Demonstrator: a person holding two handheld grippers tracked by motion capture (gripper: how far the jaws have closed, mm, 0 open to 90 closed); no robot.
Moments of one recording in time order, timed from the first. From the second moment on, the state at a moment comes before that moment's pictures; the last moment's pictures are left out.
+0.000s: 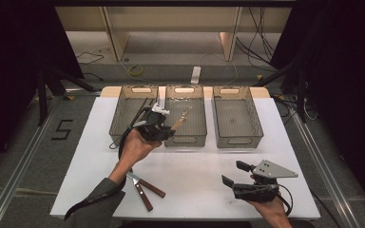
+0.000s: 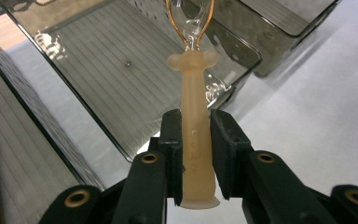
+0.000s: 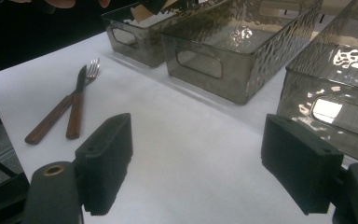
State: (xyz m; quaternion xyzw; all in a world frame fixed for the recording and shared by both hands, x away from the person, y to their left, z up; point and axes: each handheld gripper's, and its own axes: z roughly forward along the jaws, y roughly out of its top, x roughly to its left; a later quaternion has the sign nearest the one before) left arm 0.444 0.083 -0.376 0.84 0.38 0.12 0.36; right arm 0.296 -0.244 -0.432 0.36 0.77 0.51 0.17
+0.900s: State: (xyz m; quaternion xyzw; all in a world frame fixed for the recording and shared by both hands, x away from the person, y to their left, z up) left arm 0.492 0.073 -0.376 0.81 0.43 0.13 0.37; right arm 0.295 -0.244 -0.432 0.36 0.77 0.51 0.17
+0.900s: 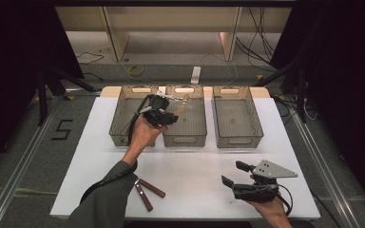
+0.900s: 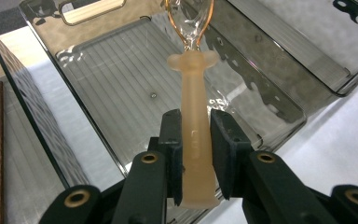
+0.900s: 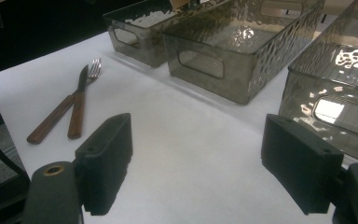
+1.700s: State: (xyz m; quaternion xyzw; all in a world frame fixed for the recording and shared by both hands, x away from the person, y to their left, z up) left arm 0.509 0.067 -0.400 0.81 0.46 0.12 0.35; right arm 0.295 -0.243 -0.432 0.35 0.77 0.51 0.17
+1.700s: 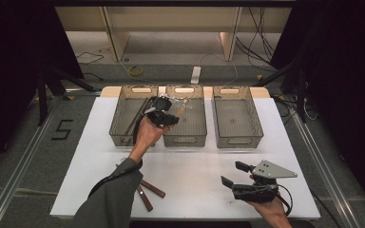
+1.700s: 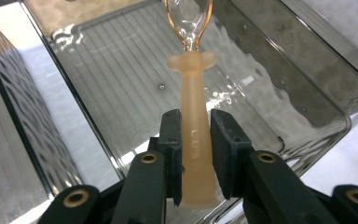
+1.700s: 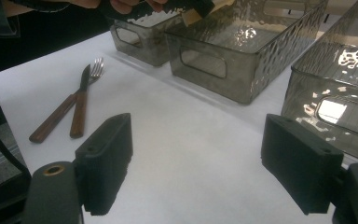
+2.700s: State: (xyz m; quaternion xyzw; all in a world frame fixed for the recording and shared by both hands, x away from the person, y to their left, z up) left arm 0.452 0.070 -0.371 0.81 0.44 0.07 0.38; right arm 0.295 -0.243 -0.432 0.35 0.77 0.51 0.17
